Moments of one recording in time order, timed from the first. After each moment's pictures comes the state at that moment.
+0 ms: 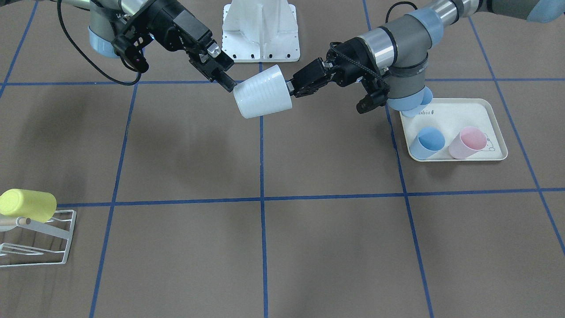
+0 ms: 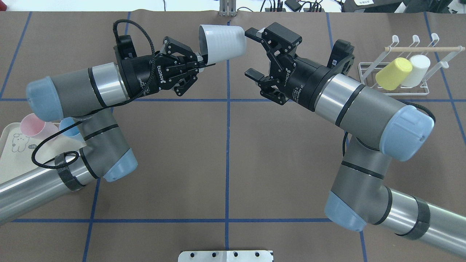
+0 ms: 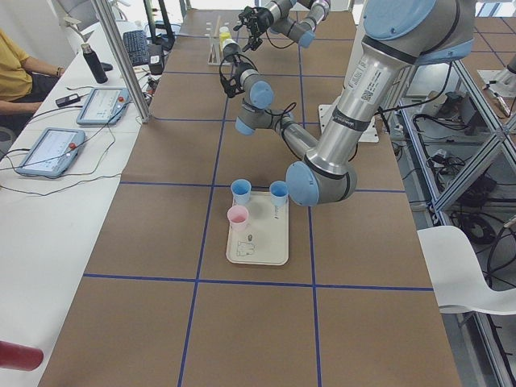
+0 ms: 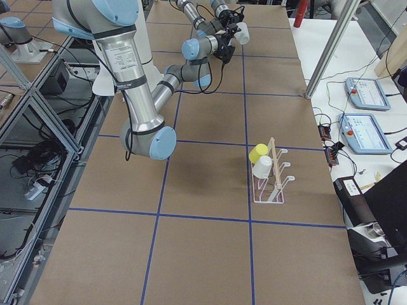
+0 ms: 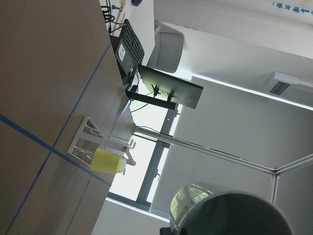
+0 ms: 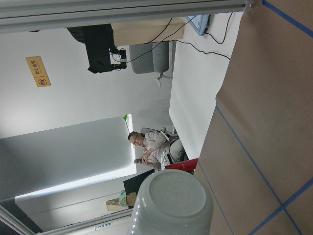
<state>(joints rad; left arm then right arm) -0.66 -2.14 -1.53 -3.22 -1.70 -2.32 0.54 -1.14 1.89 -0.40 1.35 2.20</state>
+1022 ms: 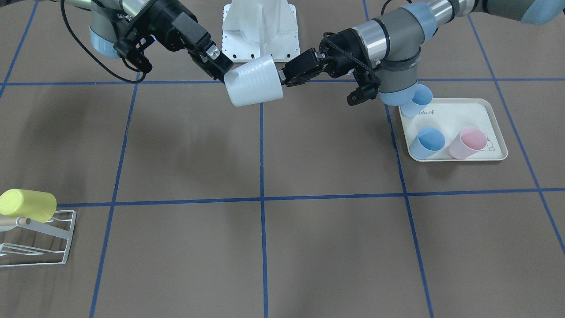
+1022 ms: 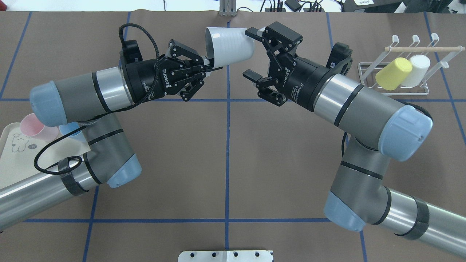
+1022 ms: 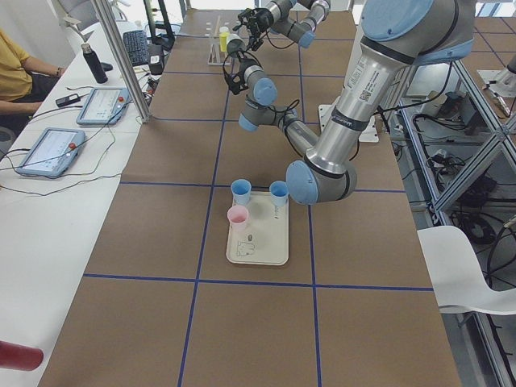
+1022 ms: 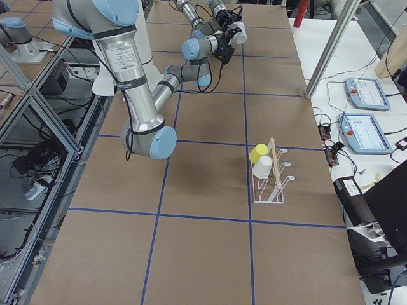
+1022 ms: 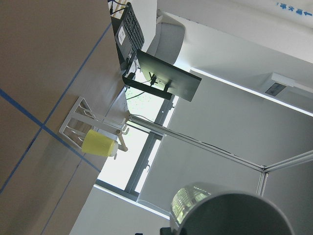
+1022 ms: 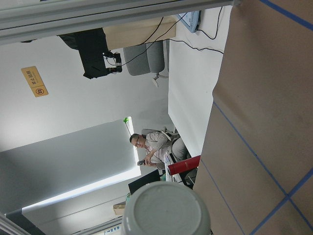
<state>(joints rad) -0.63 -2.15 -1.55 -3.22 -1.70 -2.36 0.54 -1.13 1.89 -0.40 1.34 2.28</state>
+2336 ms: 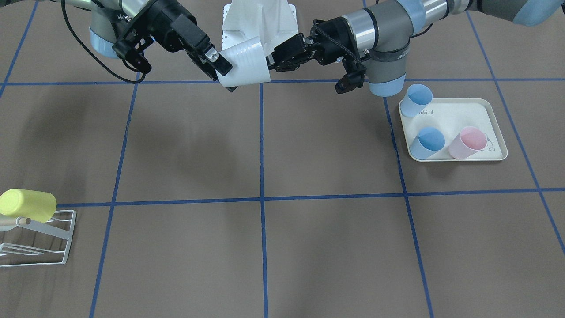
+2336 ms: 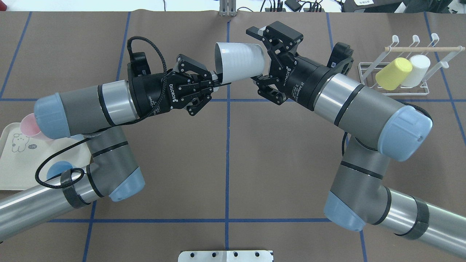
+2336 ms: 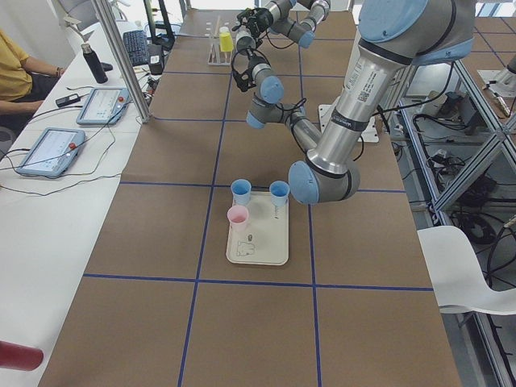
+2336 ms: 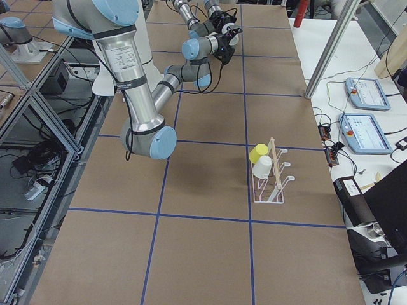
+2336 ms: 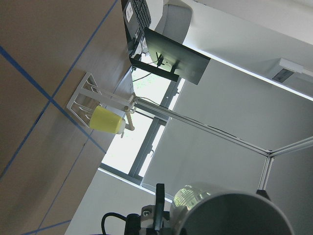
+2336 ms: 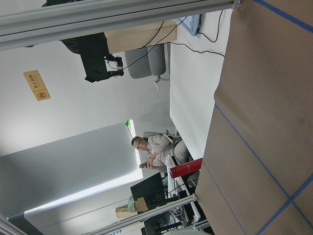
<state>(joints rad) -0.59 -2.14 -1.60 -3.21 -1.70 -2.35 0.54 -1.13 1.89 -0.40 1.33 2.28</state>
